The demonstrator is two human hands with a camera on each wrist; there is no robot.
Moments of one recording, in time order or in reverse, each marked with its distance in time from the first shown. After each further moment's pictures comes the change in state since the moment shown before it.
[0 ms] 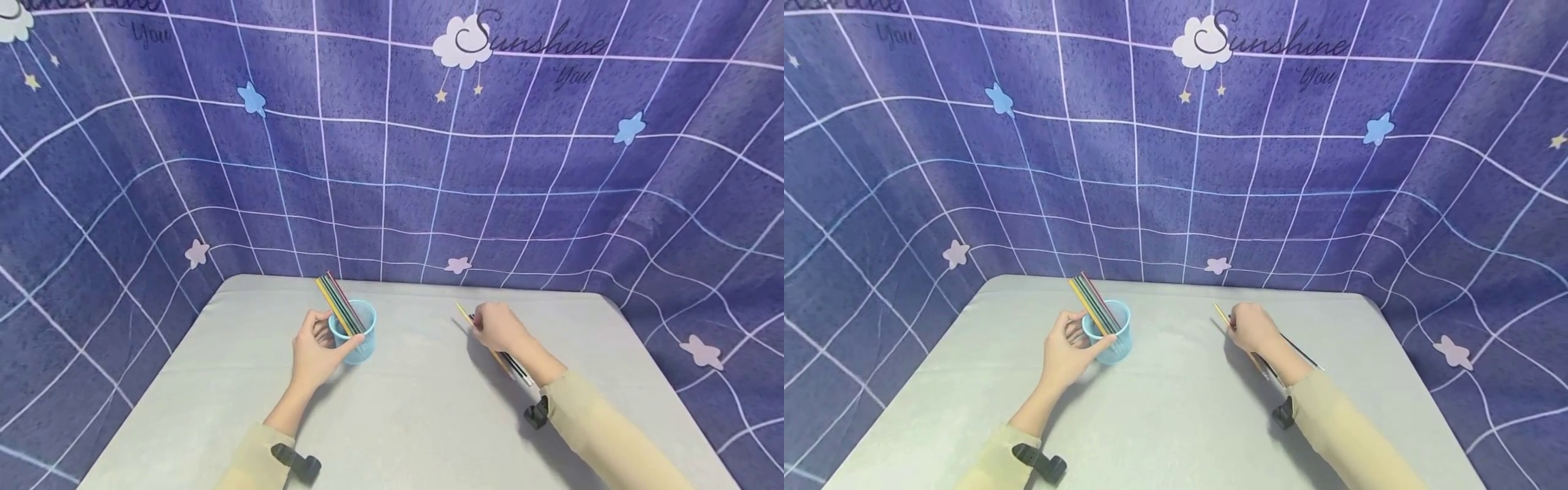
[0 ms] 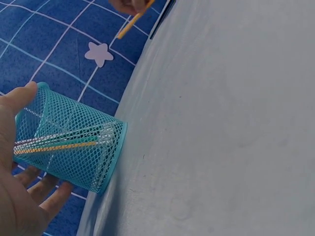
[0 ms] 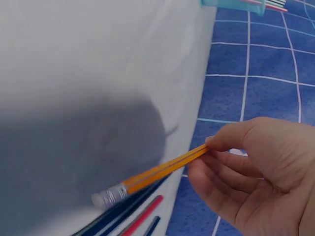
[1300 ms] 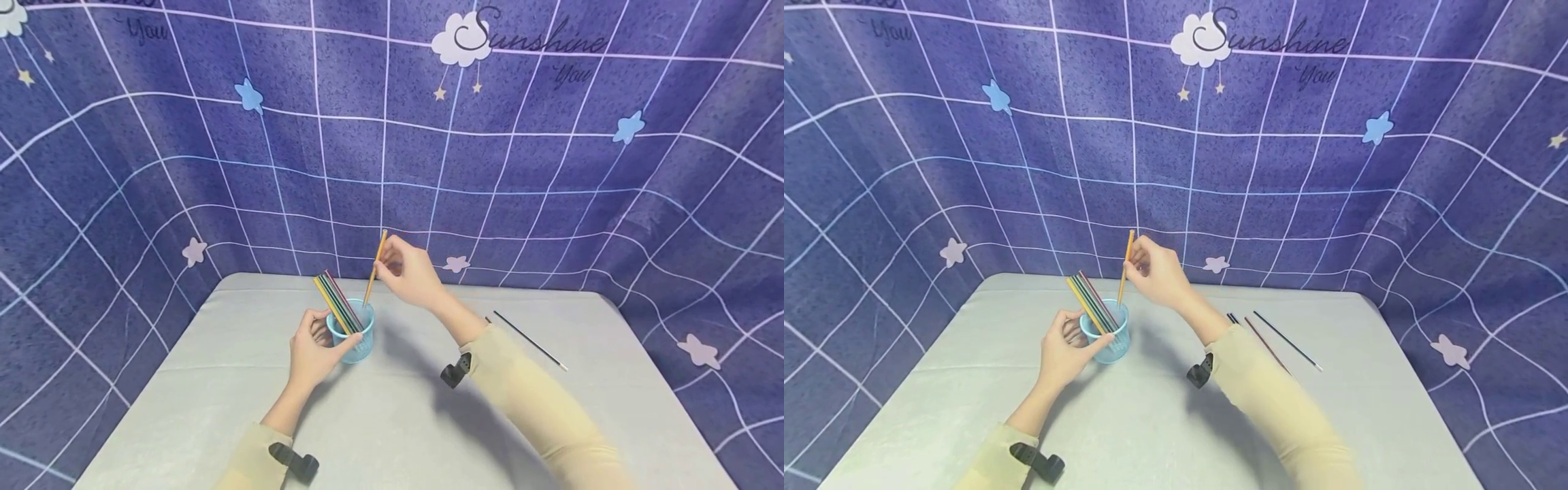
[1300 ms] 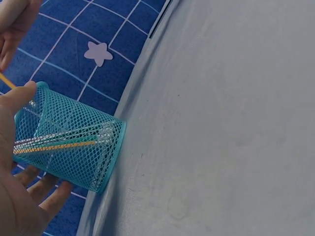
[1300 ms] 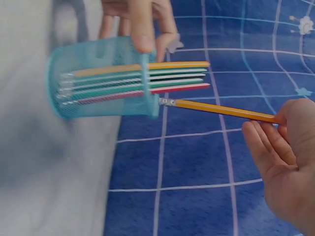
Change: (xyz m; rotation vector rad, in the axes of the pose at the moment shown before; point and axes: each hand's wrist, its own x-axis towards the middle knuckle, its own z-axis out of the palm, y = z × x) left_hand 0.000 -0.001 0.002 -0.002 0.017 0.013; right_hand 0.099 -0.148 -0.035 0.640 0.247 -0.296
